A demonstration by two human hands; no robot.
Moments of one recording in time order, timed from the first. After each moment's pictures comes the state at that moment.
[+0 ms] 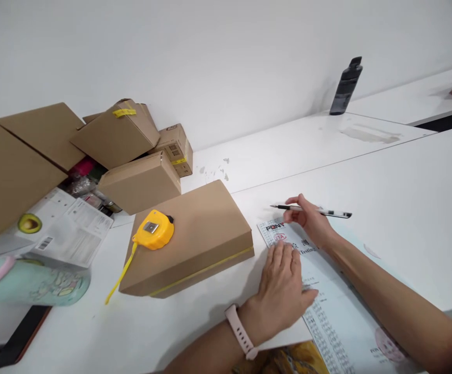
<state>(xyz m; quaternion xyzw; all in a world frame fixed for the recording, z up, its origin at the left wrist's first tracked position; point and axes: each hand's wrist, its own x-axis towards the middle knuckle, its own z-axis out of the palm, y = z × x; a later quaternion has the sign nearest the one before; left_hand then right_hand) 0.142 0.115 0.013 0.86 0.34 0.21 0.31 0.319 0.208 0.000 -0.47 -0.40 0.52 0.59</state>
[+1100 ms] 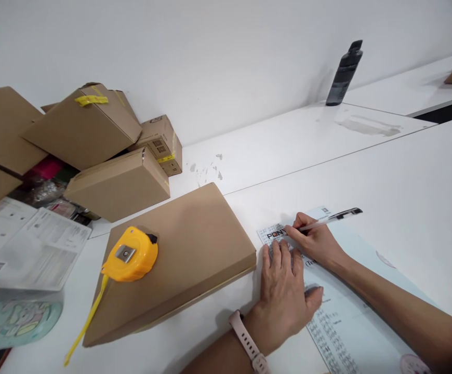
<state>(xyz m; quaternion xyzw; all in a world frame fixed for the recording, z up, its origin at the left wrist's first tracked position) 0.152 0.139 -0.005 0.92 0.39 0.06 0.07 0.313 0.193 -0.028 -0.62 -0.53 0.33 0.47</state>
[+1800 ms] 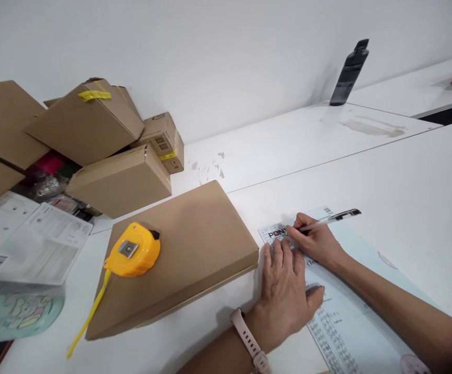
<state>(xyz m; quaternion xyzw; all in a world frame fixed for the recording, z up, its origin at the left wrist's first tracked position) 0.152 0.139 -0.006 0.91 0.39 0.07 0.08 0.312 0.193 -0.026 -0.62 -0.55 0.32 0.46</state>
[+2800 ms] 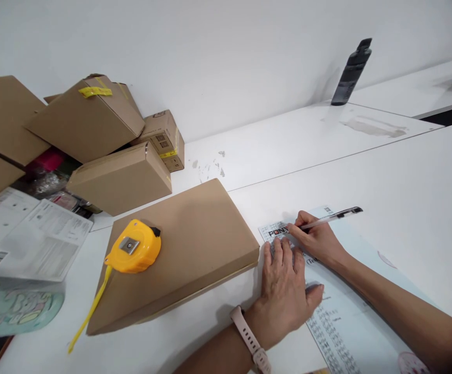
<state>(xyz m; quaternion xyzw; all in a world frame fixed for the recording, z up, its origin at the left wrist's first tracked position) 0.151 0.138 -0.005 0.91 0.39 0.06 0.07 0.311 0.193 -0.024 -0.63 -0.54 0.31 0.47</state>
